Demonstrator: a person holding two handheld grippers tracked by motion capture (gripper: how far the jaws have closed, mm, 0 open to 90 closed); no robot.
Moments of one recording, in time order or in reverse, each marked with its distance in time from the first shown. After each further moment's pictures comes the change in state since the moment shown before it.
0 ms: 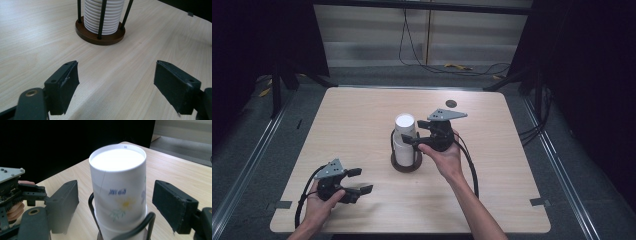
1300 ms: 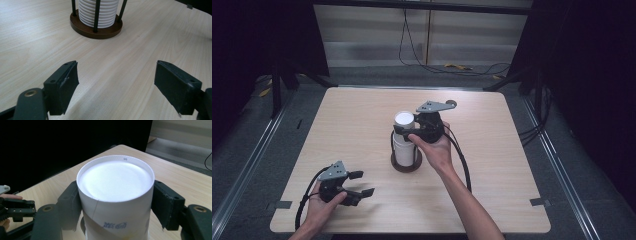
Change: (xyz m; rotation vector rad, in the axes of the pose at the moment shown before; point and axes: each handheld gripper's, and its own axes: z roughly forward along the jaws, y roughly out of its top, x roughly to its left) left arm -0.002 -0.004 0.005 0.031 -0.017 0.013; right arm 0.001 0.017 0.027 0.005 -0.037 -0.023
